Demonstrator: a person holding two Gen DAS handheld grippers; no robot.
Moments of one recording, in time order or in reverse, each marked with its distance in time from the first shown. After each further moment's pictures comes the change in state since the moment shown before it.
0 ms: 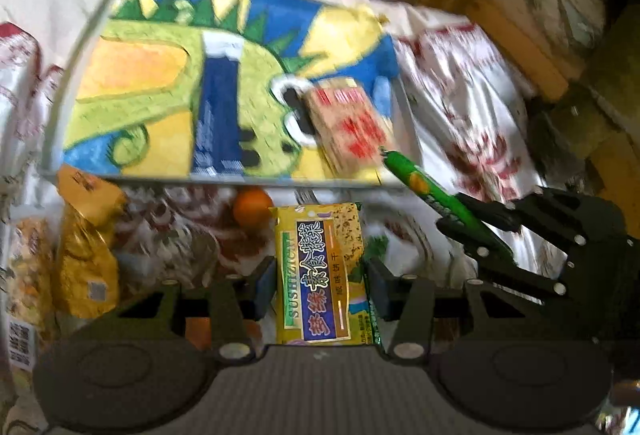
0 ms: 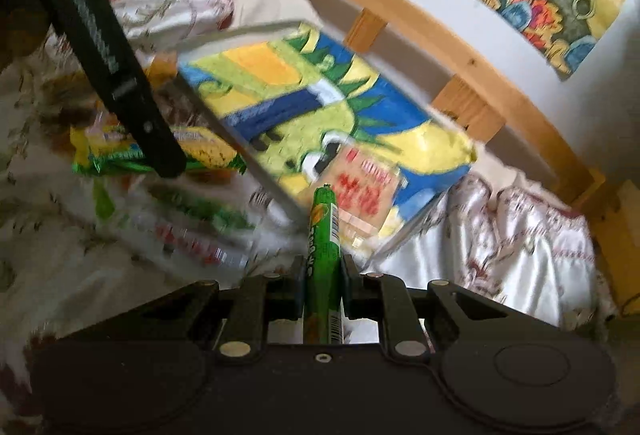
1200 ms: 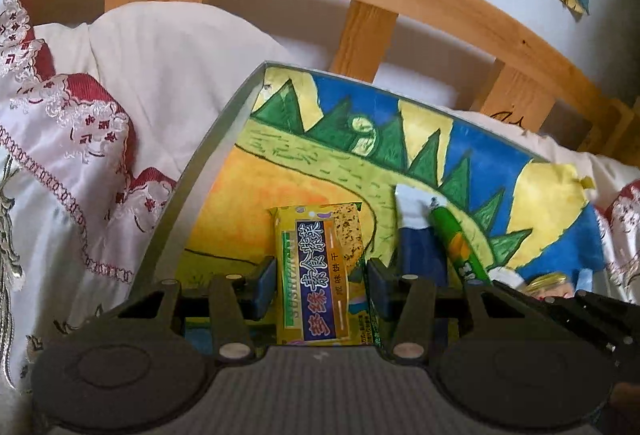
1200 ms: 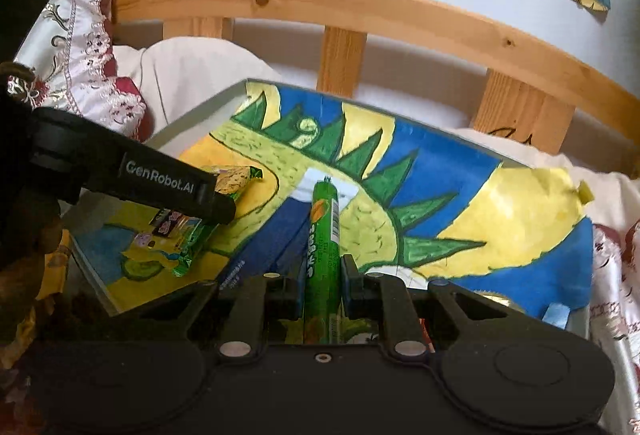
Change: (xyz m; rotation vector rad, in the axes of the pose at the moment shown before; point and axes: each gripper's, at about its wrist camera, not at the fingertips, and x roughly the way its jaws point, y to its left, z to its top) left arm 0.075 0.103 0.079 -0.182 -0.313 0.313; right arm 0.166 0.004 0.094 0.381 -0.094 0.079
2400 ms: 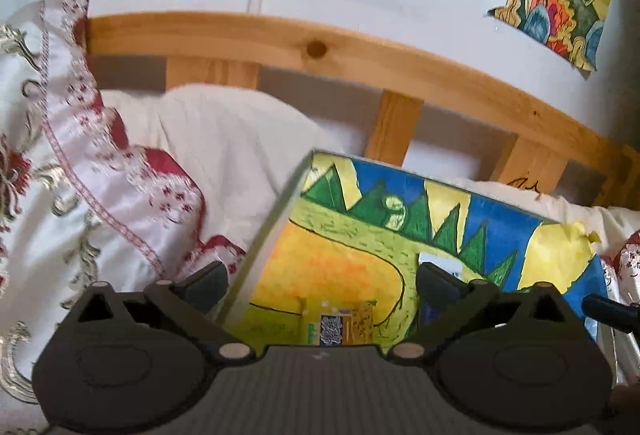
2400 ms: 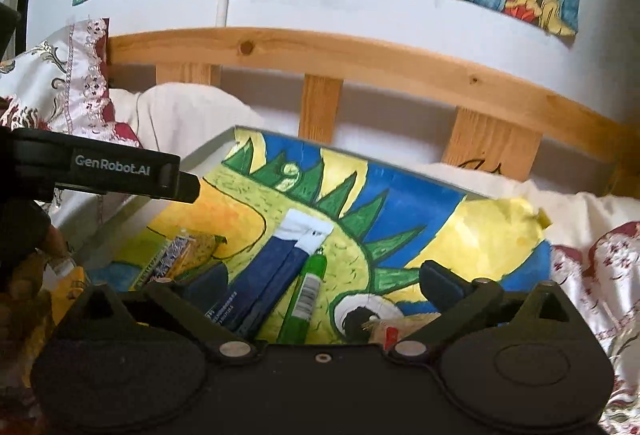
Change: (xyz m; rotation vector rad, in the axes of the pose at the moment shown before) left arm -0.052 0.007 0.007 -0.016 -0.208 0.113; right arm -0.039 -0.010 0.014 0.027 -0.108 -0.026
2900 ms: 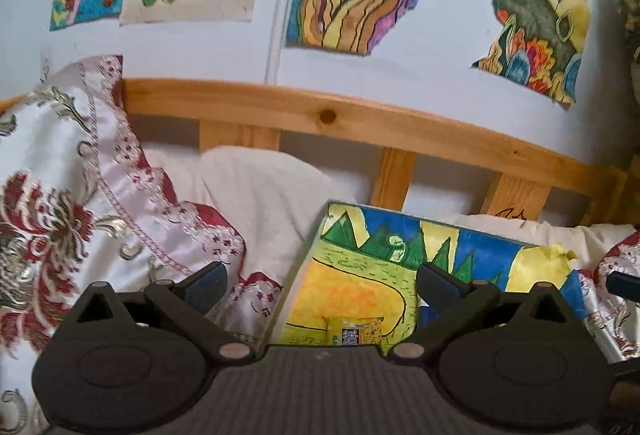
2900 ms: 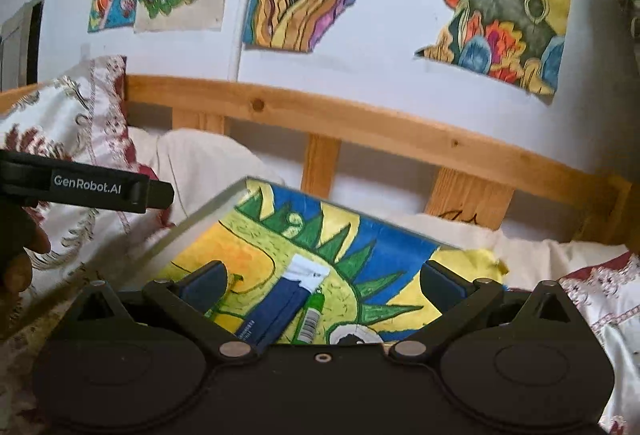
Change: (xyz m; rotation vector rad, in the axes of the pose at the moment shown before) left arm -0.073 0.008 0.014 0.038 -0.105 0.029; right arm -0.067 0.005 0.027 -0.029 -0.095 -0.010
